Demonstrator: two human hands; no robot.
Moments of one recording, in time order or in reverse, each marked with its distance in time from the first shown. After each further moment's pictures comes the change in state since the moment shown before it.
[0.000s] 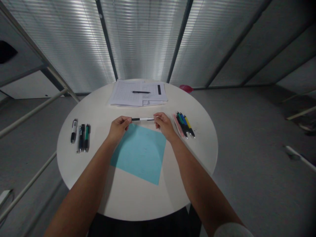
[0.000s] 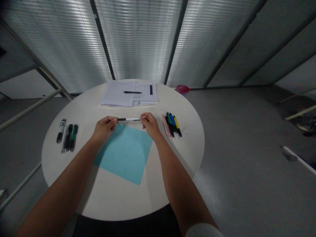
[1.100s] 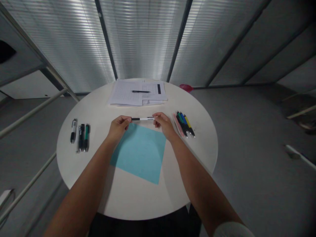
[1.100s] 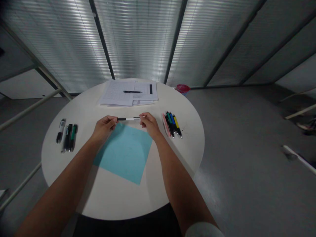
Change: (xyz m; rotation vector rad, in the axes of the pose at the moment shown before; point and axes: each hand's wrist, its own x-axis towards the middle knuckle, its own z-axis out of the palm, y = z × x) left_hand 0.000 0.001 0.000 -0.031 0.000 -0.007; right_hand -0.003 -0.008 0.001 0.014 -0.024 0.032
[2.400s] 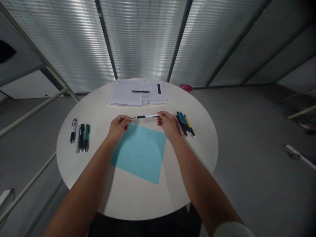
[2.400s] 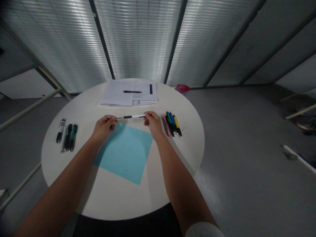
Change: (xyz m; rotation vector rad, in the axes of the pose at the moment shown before) left_hand 0.004 -0.003 -0.001 -0.017 0.017 -0.006; right_hand 0.008 0.006 -0.004 0.255 0.184 0.097
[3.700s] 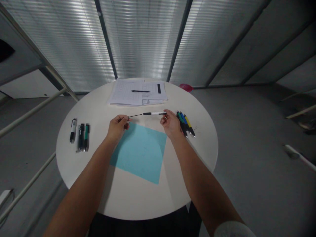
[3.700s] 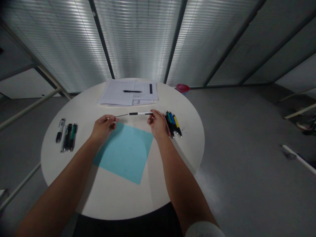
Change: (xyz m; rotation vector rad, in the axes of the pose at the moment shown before) left_hand 0.000 -0.001 0.000 -0.116 0.021 -0.044; right_hand 0.007 -0.001 -0.011 0.364 0.108 0.061
